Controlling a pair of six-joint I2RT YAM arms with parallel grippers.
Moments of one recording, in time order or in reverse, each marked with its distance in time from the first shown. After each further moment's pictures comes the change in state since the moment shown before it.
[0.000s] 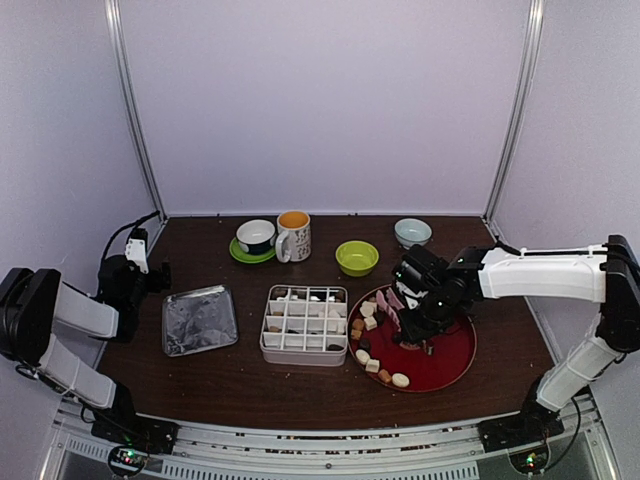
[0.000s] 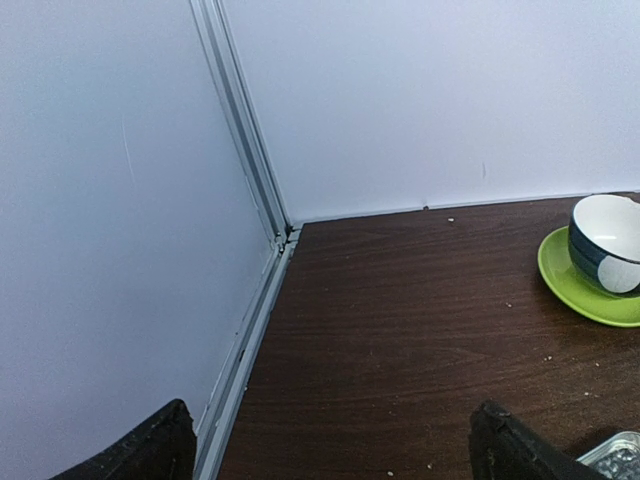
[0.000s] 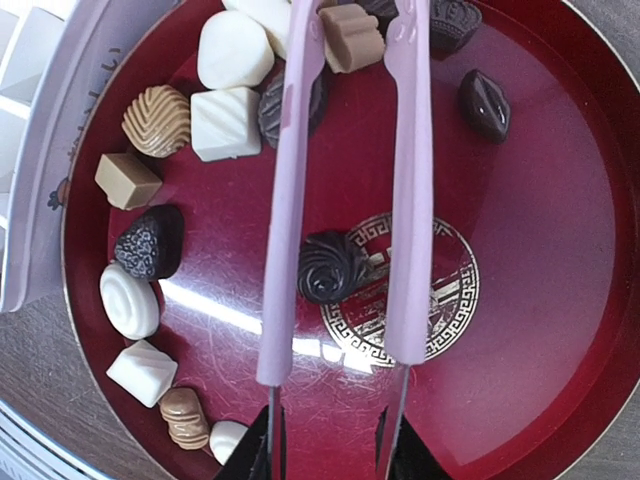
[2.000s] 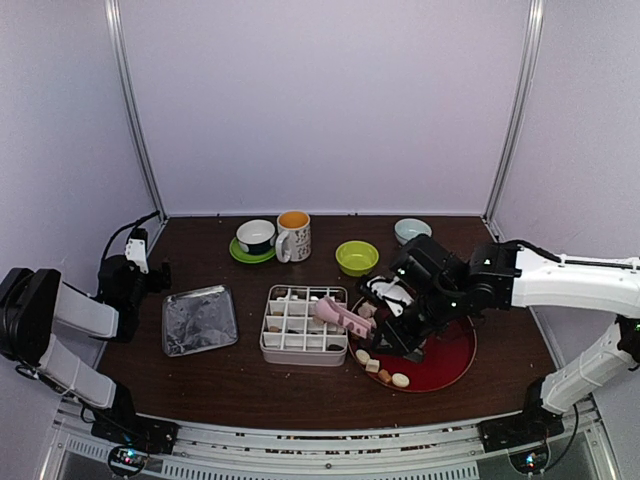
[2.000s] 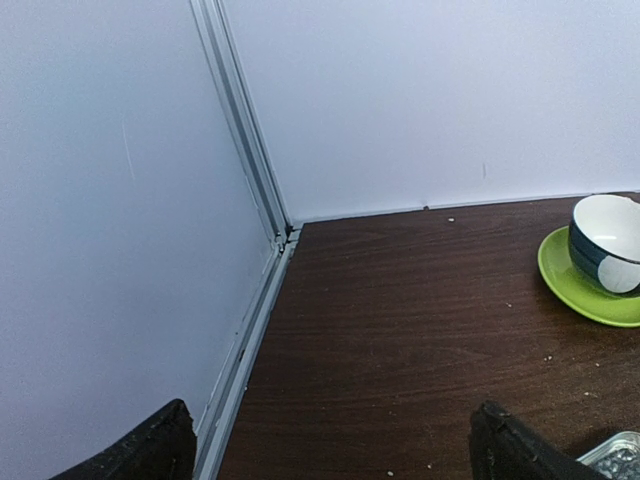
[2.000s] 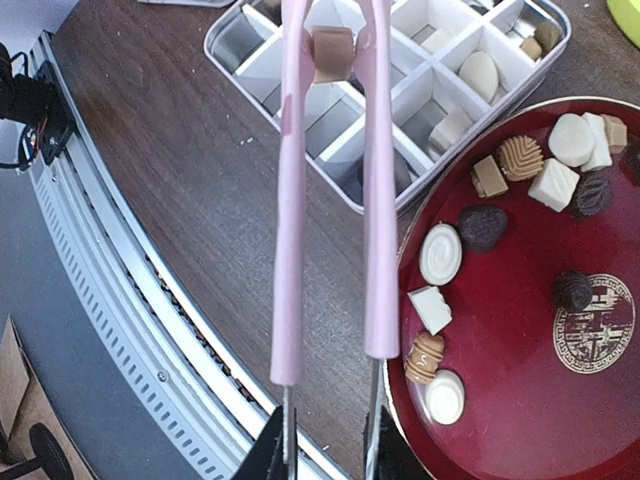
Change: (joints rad) left arm 0.000 0.000 0.000 0.000 0.000 0.000; right arm 0.218 -0.162 0.085 0.008 -0.237 -0.126
